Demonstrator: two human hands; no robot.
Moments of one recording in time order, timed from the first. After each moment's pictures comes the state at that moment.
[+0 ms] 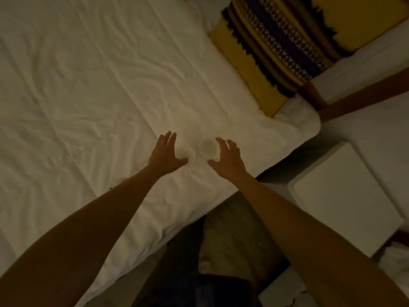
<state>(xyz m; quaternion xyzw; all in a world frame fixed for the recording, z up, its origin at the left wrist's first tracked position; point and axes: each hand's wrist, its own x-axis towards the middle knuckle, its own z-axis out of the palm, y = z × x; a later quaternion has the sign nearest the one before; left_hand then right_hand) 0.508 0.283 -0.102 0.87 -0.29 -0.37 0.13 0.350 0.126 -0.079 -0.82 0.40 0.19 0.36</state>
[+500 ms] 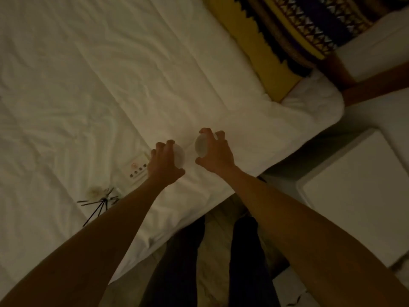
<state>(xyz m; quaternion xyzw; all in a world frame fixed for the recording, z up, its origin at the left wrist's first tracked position) 0.463 0.228 -0.145 0.90 -0.22 -0.37 0.08 0.364 0.084 -0.159 -0.82 0.38 0.16 0.39</state>
